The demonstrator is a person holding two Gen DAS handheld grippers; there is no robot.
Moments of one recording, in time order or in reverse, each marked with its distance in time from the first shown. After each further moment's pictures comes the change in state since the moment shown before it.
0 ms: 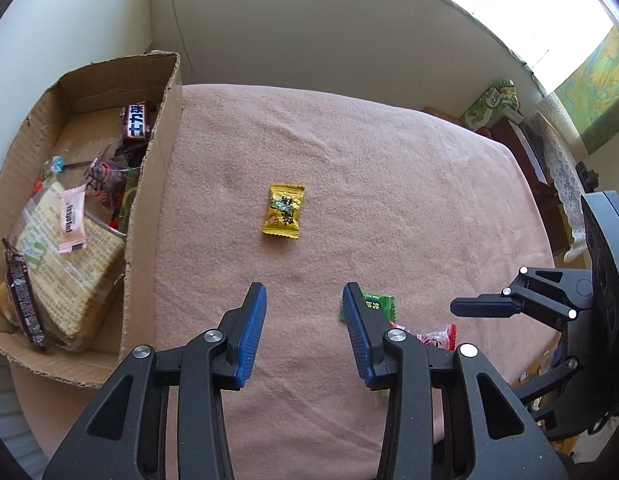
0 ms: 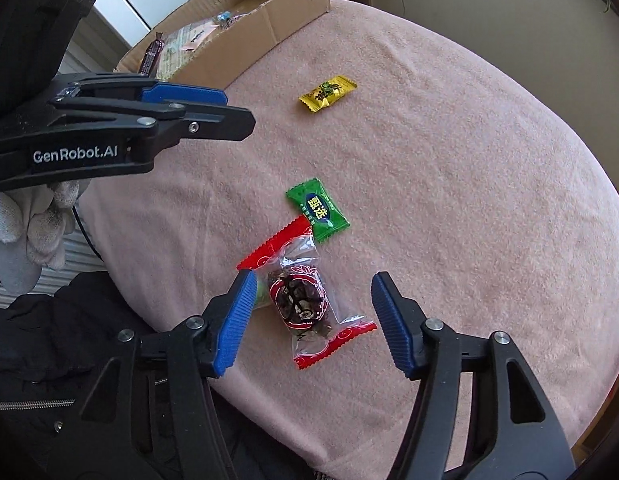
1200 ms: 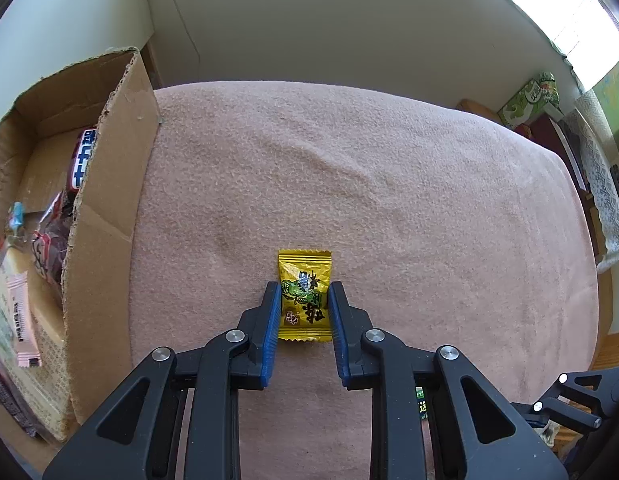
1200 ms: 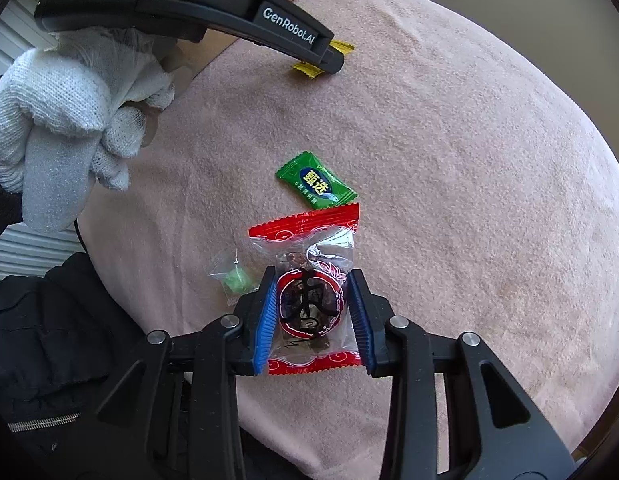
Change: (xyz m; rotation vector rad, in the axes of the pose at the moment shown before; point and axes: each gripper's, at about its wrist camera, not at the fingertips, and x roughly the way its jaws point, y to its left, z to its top) left arm 0.065 0.003 0.051 -0.006 0.046 0.099; right arm 0.032 -0.005 -0.004 -0.003 0.048 -0.009
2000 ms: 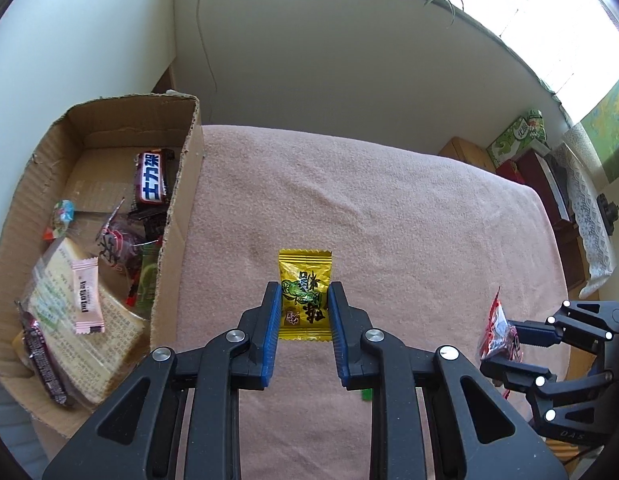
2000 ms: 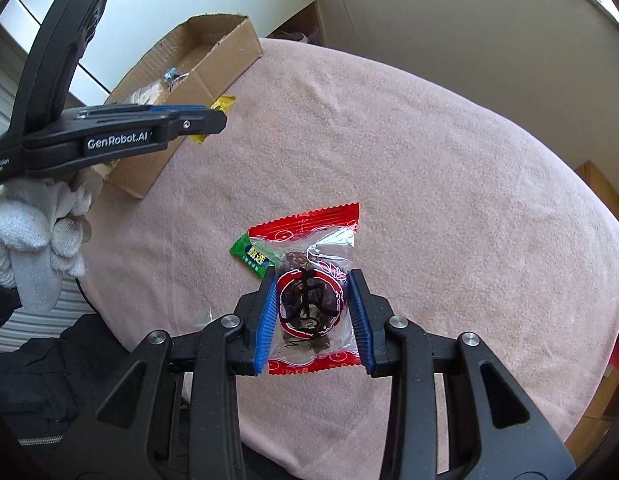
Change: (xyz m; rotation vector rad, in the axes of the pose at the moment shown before) left arm -0.070 0.033 -0.016 -0.062 -0.111 -0.032; right arm -0.048 -0.041 0.027 0.139 -0.140 -0.034
